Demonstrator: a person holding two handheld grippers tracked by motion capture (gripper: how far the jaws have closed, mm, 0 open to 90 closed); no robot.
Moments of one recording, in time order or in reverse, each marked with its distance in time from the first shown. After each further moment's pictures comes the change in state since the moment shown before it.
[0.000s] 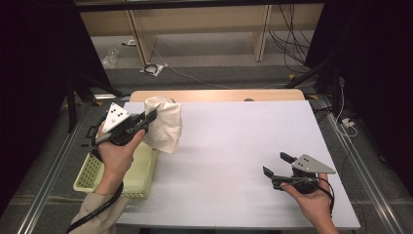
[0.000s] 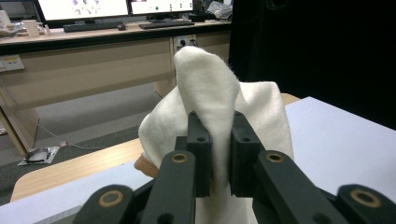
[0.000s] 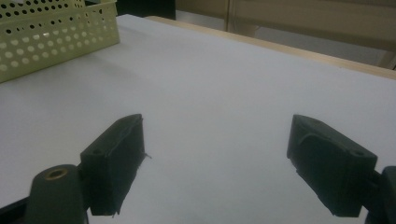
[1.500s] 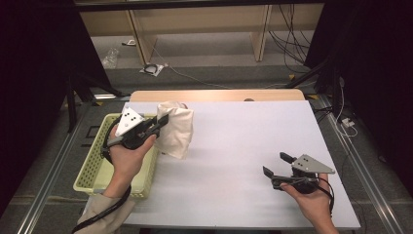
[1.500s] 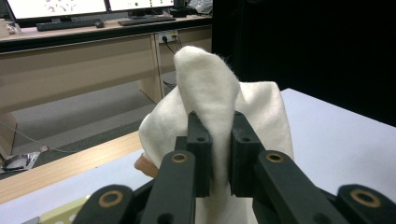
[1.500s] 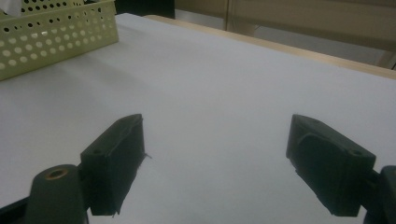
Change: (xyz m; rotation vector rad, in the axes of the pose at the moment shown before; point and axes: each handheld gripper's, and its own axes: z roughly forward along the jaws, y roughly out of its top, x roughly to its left) left arm -0.024 -0.005 0.010 0.021 -0.068 0.033; right arm 0.000 0.000 0.000 0.012 -0.005 -0.003
